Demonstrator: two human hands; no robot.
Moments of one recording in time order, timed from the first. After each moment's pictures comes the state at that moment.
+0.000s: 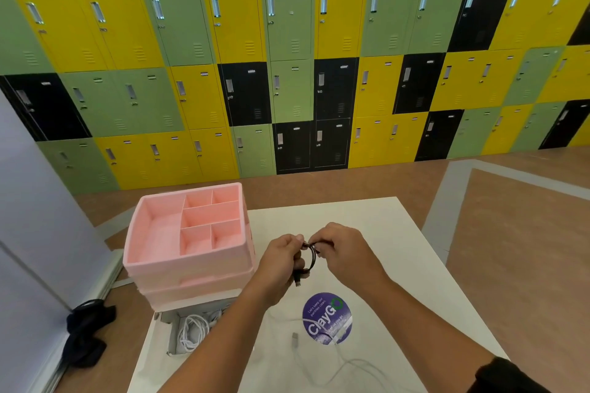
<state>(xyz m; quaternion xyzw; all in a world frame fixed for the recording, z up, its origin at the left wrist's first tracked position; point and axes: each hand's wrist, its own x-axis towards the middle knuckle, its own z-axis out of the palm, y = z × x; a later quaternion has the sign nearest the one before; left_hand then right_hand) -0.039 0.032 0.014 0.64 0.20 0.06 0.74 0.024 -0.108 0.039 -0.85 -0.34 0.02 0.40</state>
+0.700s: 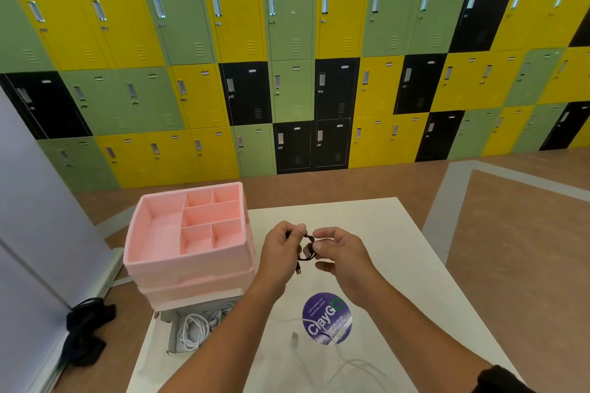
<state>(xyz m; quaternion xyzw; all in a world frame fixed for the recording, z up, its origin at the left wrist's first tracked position) -0.033 0.028 0.019 0.72 0.21 0.19 0.64 0.013 -0.101 0.031 -0.64 -0.08 0.26 0.72</state>
